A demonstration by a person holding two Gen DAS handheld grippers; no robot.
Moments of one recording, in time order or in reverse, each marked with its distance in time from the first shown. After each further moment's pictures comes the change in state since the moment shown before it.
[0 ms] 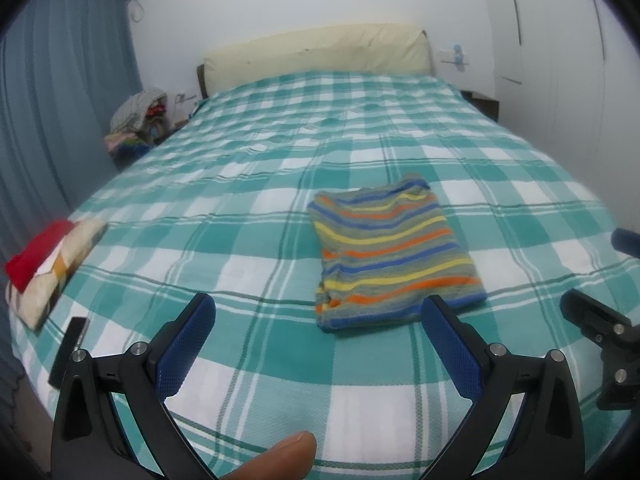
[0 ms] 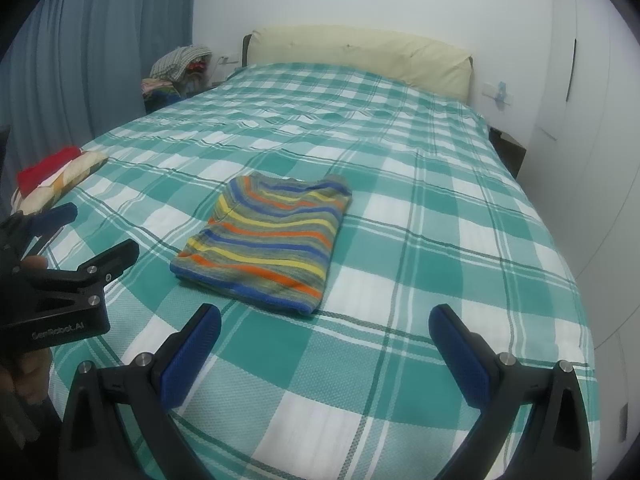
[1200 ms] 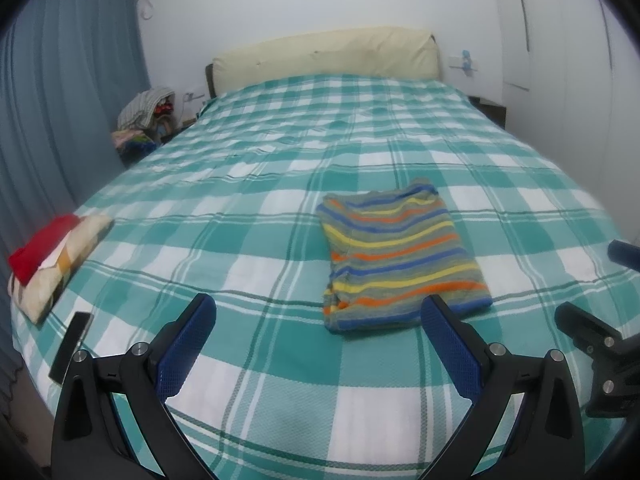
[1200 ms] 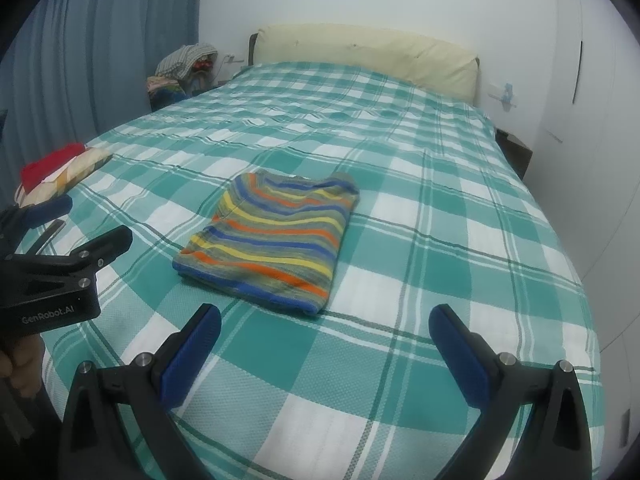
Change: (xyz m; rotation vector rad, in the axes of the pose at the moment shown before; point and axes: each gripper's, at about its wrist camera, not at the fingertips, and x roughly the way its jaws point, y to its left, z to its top) left arm -0.001 0.004 -0.002 -0.043 -0.005 0.014; right arm 0.007 0.003 -0.001 -0.008 0.009 0.017
